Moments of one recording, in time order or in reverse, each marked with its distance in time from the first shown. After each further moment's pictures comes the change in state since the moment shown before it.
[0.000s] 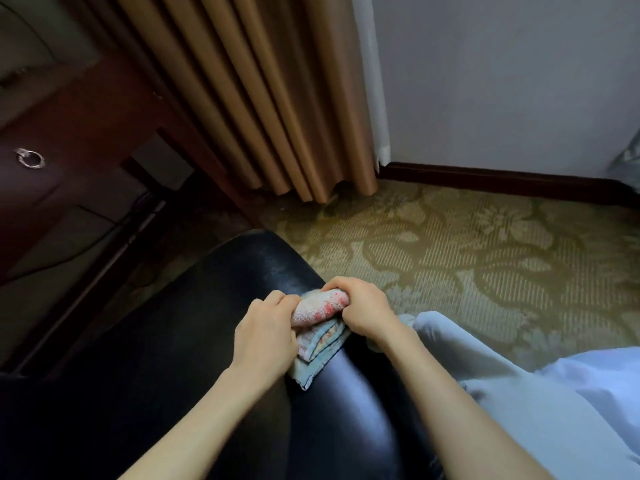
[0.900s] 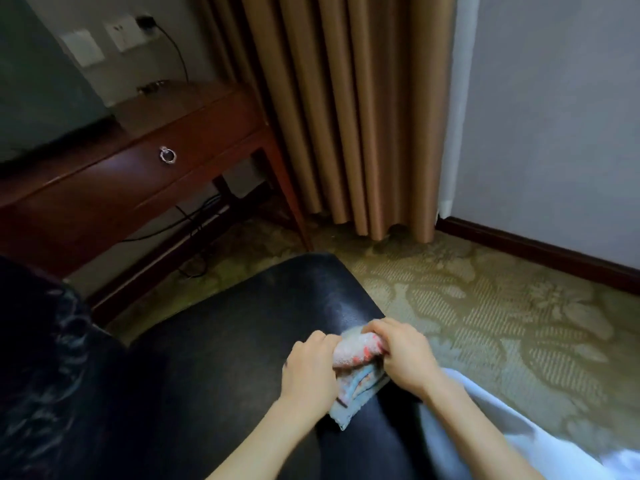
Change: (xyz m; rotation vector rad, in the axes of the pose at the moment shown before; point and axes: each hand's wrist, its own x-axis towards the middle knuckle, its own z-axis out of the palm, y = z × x) left_hand -0.044 -0.027 -0.011 -0.218 -0.074 -0.203; right_hand -0.008 -0.030 0.028 -0.341 -0.019 -0.228
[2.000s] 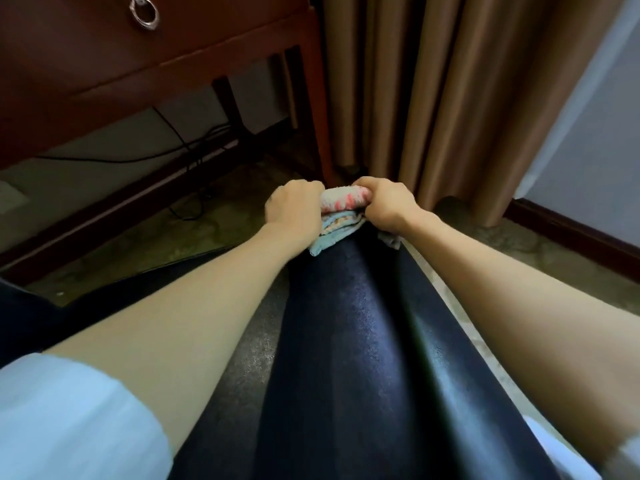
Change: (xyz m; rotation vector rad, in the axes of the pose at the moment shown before) left_hand 0.243 -0.119 -0.026 0.184 0.321 -0.066; right_hand 0.290 -0.029 0.039 -0.074 0.007 -0.017
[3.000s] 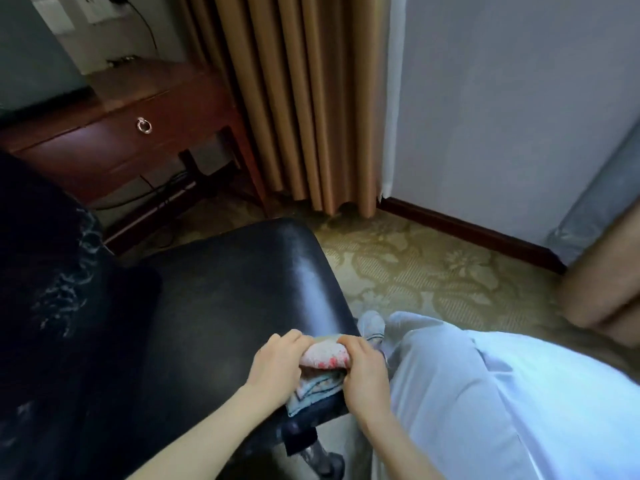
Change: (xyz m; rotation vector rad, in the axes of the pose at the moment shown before) left_hand -0.392 0.132 -0.089 -0.157 -0.334 0.300; right_hand -0.502 0.003 -0.026 0.215 0.255 0.281
